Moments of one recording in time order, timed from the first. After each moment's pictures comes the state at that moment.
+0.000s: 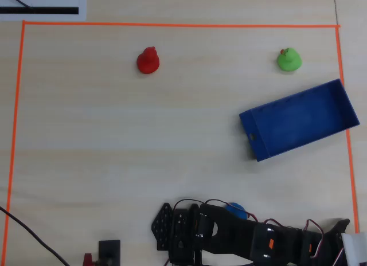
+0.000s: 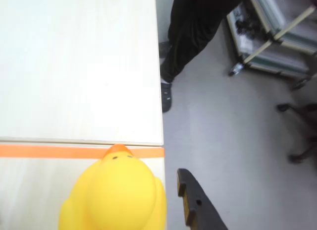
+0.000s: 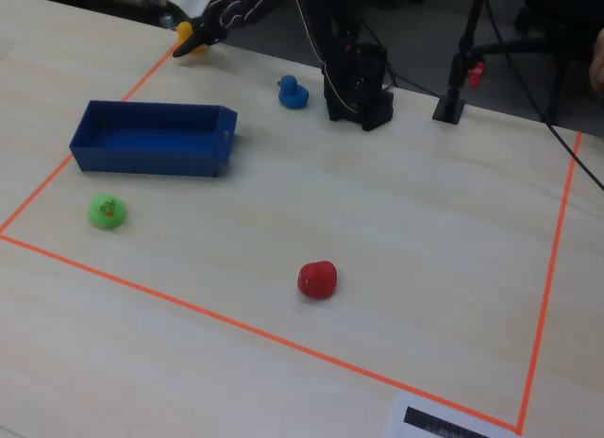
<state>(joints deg) 107.1 65.0 108.2 -22.2 -112.3</state>
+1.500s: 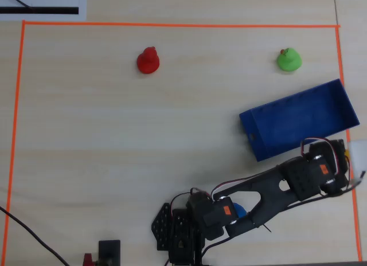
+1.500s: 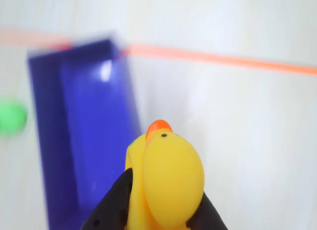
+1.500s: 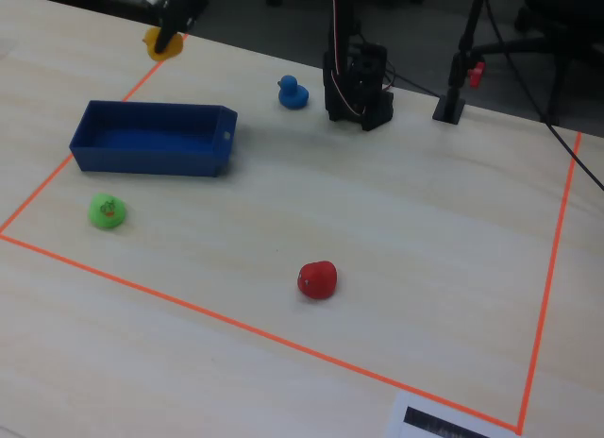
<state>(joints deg) 68.7 97.0 83.1 65.1 -75.0</state>
